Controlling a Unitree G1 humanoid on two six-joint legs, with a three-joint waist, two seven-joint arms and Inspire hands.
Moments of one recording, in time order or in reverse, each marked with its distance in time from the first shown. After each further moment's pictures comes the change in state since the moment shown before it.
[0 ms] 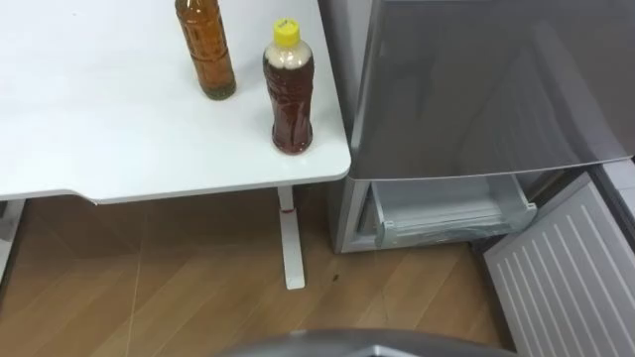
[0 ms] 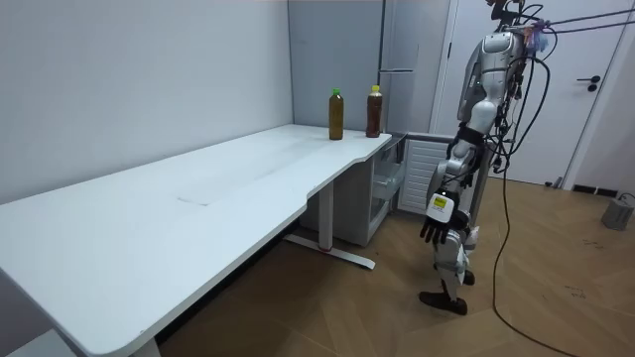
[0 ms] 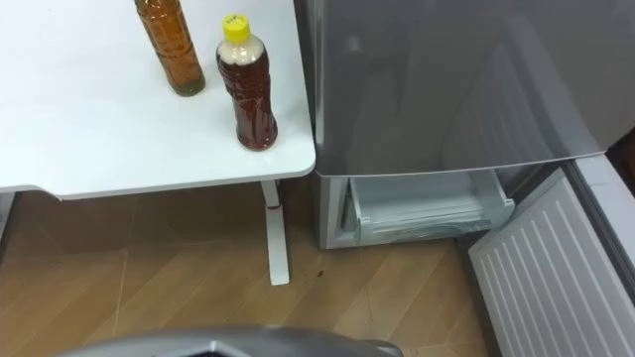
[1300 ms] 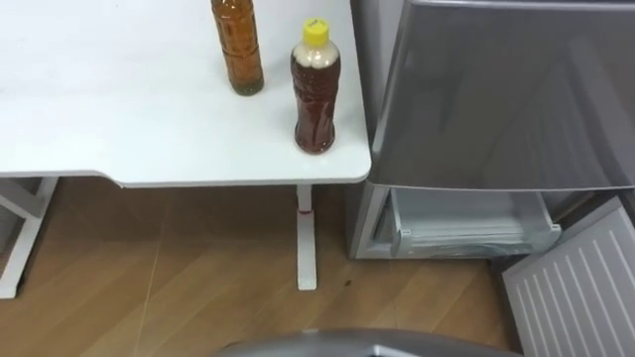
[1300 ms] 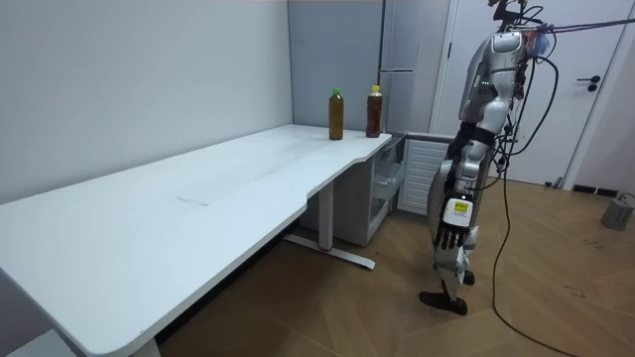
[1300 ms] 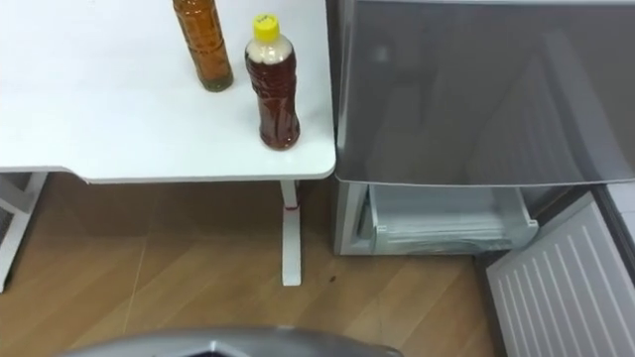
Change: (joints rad) left arm 0.016 -0.018 0.183 -0.009 -0.532 0.003 0.150; right arm 0.008 0.002 0.004 -0.020 0.026 0.042 0.015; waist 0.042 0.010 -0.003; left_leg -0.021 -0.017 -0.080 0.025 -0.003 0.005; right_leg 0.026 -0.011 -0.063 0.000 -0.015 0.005
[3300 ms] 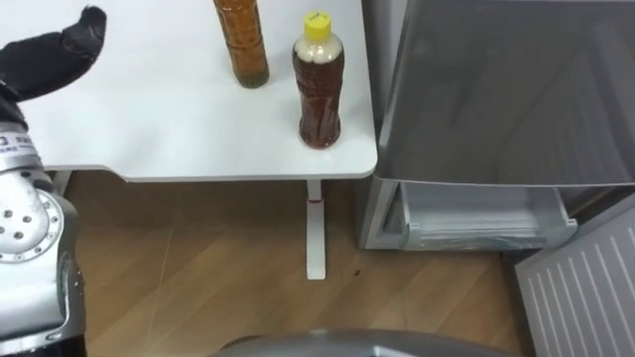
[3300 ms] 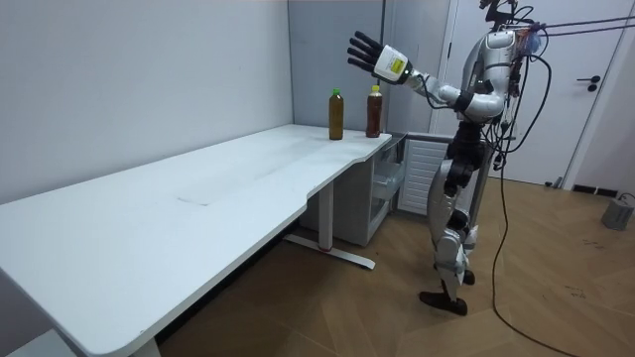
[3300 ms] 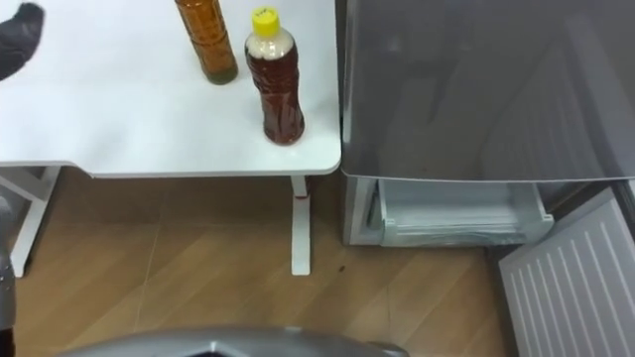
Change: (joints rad) left arm -0.056 0.127 0.040 -1.527 0.075 -0.275 0.108; right arm 0.016 -0.059 -0.115 0.047 0.001 -0.159 0.126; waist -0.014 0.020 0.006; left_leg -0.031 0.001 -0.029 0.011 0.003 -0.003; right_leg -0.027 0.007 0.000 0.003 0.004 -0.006
